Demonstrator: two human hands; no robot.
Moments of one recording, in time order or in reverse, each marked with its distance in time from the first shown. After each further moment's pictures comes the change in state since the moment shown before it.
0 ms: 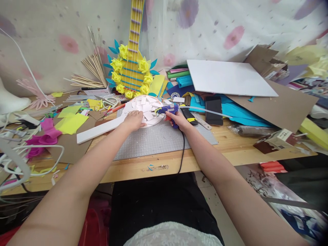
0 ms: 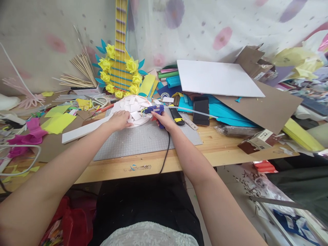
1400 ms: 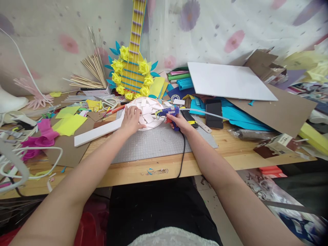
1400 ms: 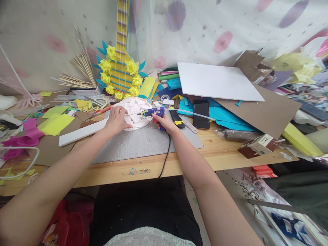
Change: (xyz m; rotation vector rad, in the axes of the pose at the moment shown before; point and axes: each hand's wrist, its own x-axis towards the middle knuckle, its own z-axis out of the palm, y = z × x) left_hand -0.006 -0.007 0.010 -0.126 0.311 -0.057; right_hand -0.001 -0.004 -0.004 0.015 -0.064 0.010
